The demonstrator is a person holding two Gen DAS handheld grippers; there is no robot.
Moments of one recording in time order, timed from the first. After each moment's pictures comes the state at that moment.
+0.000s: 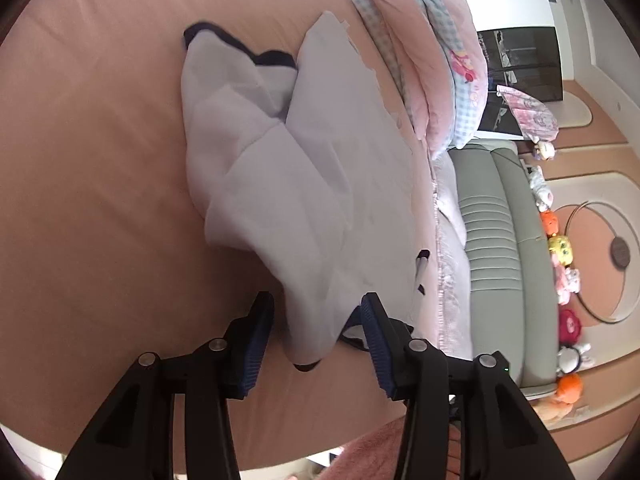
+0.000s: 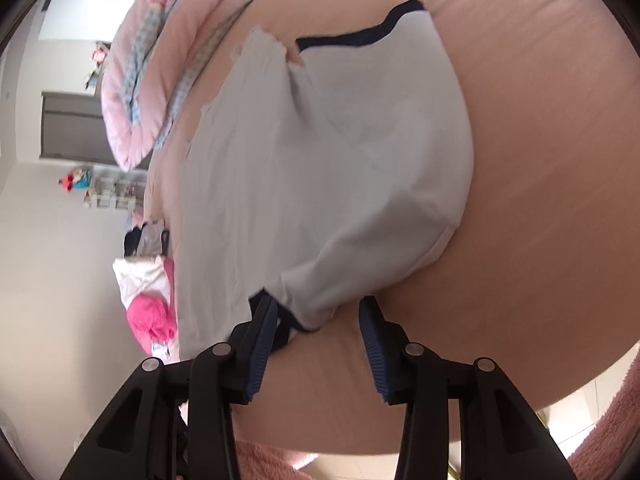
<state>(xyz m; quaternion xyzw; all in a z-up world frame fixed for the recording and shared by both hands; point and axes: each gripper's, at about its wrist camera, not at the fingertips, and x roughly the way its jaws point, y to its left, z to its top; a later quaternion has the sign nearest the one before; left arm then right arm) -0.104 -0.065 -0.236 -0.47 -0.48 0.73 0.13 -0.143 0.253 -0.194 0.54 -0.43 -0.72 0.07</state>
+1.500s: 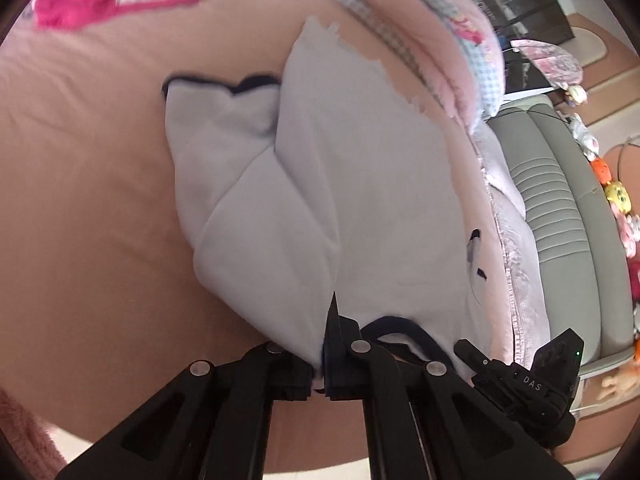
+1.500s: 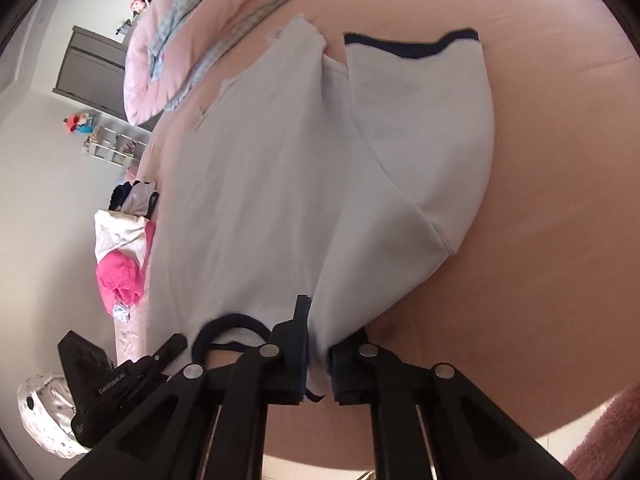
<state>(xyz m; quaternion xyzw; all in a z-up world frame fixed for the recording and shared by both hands) -0.071 -0.071 -0.195 -0.48 -0.33 0.81 0.06 -0.143 0.242 -0.188 0.53 -0.31 -0.78 0.11</state>
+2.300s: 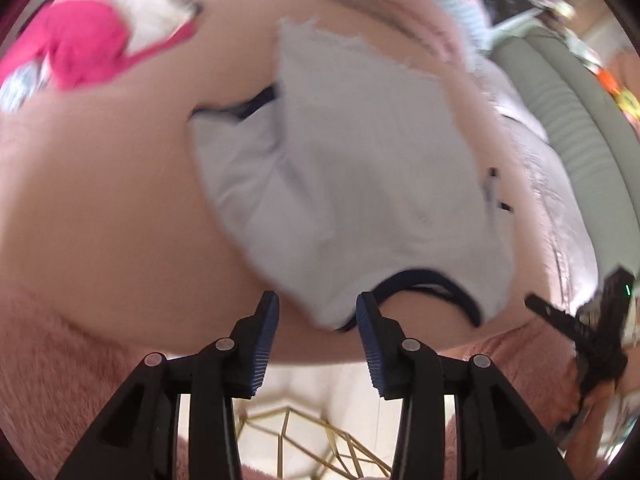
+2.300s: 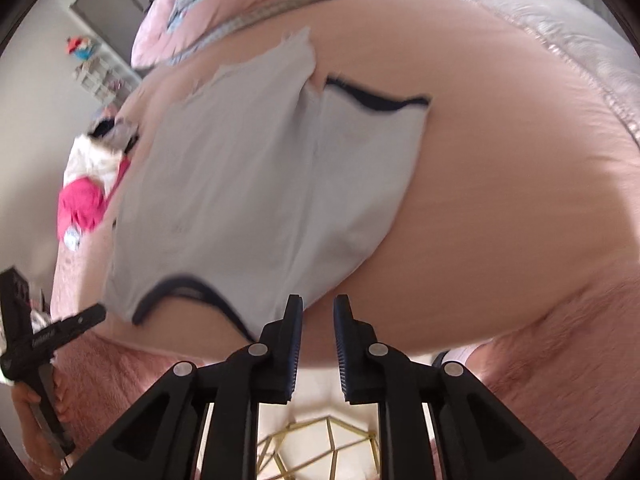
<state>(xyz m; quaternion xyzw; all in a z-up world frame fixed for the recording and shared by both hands) -0.024 -0.054 -0.133 -0.53 -0.17 0.83 0.08 -0.087 0.283 -0.137 0.55 -0.15 -0.82 0.08</state>
